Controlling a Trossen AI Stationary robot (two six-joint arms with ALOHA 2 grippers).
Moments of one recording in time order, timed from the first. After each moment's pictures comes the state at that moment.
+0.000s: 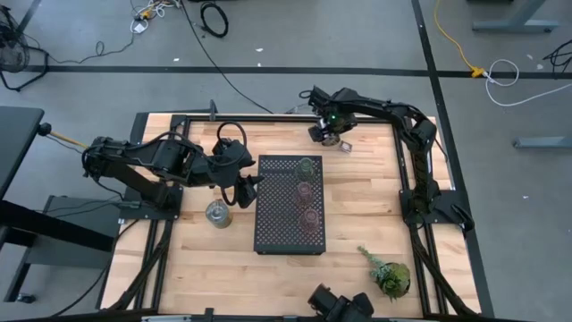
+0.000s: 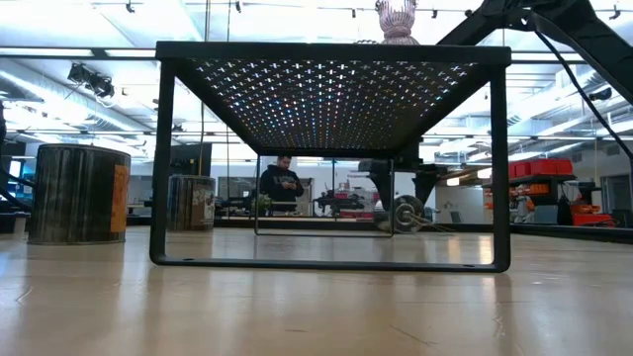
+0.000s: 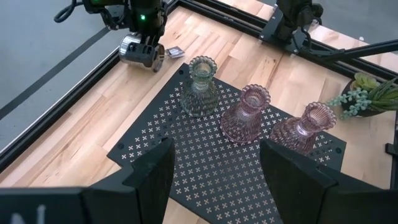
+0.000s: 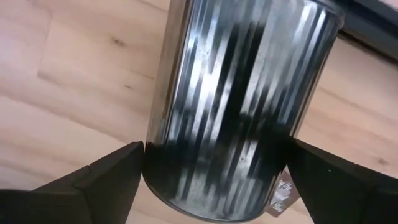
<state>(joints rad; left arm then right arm) -0.23 1.41 1.67 -1.04 -0.52 -0.59 -0.68 2.07 1.60 -1.02 0.03 0.45</state>
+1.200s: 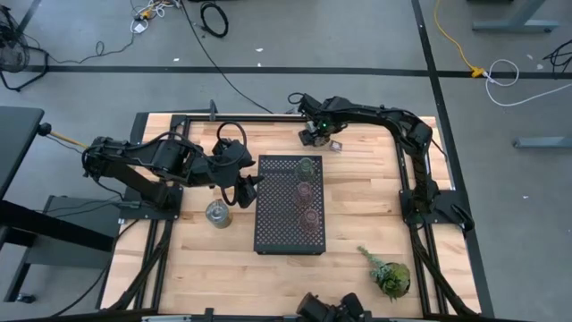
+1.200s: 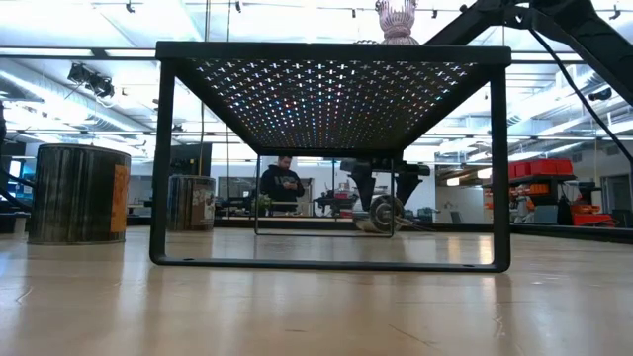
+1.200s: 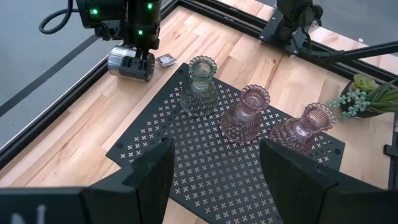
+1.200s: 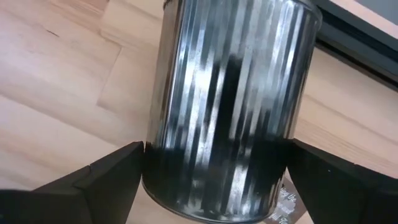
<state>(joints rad) -0.23 1.41 1.67 -1.04 -0.52 -0.60 -0.60 2.08 1.59 -0.88 0.13 0.49</state>
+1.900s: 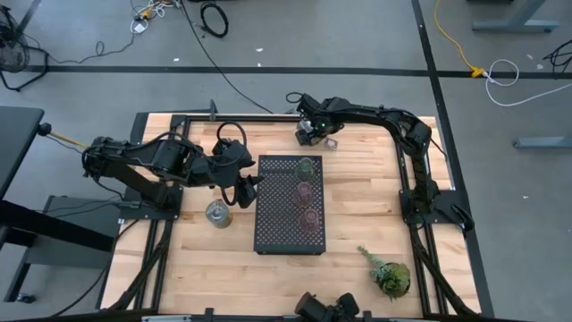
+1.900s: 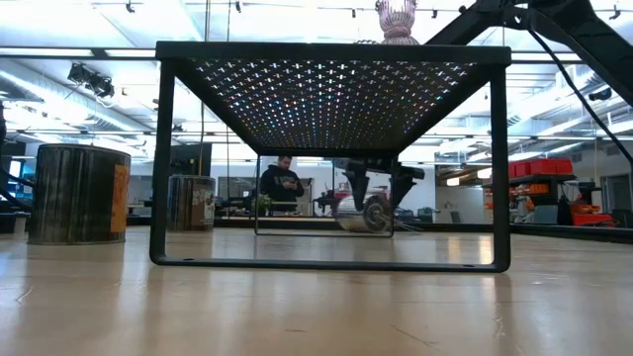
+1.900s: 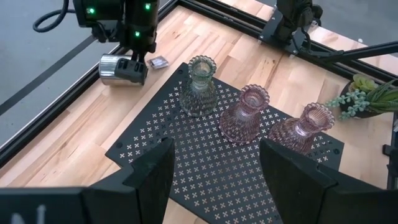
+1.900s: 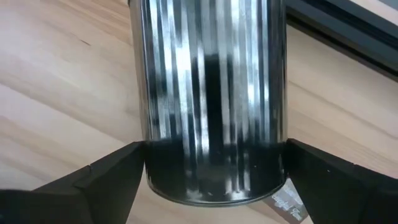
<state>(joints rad) -0.23 1.41 1.67 -1.04 -0.52 -0.60 -0.60 2.08 1.60 -0.83 0.08 0.49</state>
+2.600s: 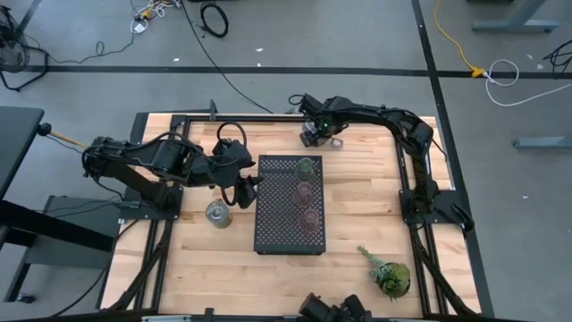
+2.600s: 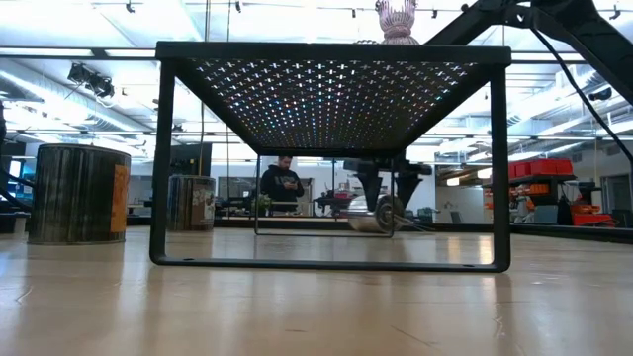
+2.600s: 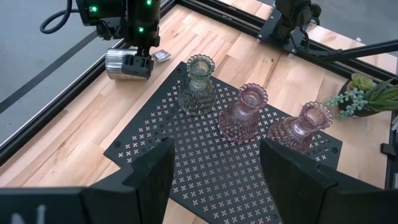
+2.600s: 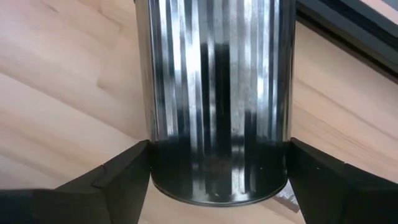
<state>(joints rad) -0.23 1.41 1.67 -1.04 -0.51 -0.60 -0.60 2.08 1.59 -0.92 0.09 0.45</state>
